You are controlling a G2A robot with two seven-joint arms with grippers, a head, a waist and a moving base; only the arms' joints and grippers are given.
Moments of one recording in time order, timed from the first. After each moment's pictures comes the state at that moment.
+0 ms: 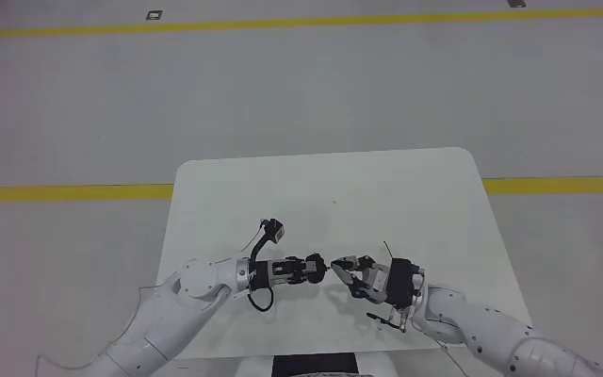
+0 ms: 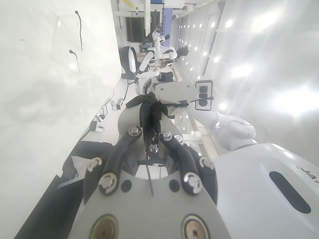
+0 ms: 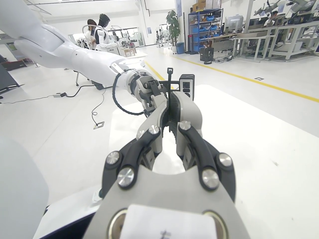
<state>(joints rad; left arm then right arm) 1.38 -1.00 -0.90 -1.58 -0.49 -0.30 -0.86 -1.27 -0.68 0.47 -1.71 -1.04 -0.34 -0.72</state>
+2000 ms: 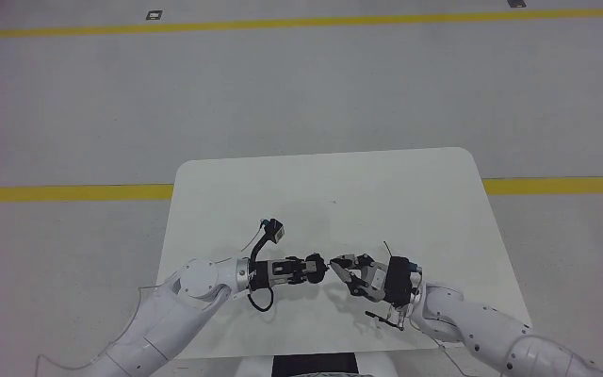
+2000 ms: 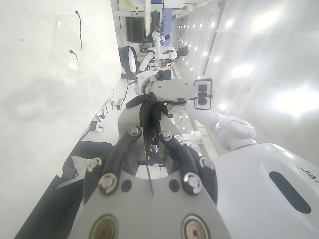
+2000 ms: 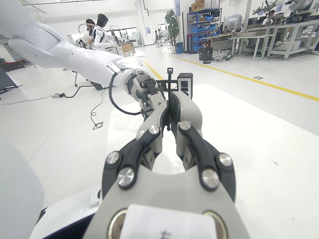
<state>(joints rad) 1.38 -1.00 -0.90 -1.58 -0.49 -0.30 -0.86 -1.26 -0.69 0.47 -1.70 -1.04 -0.34 -0.72</state>
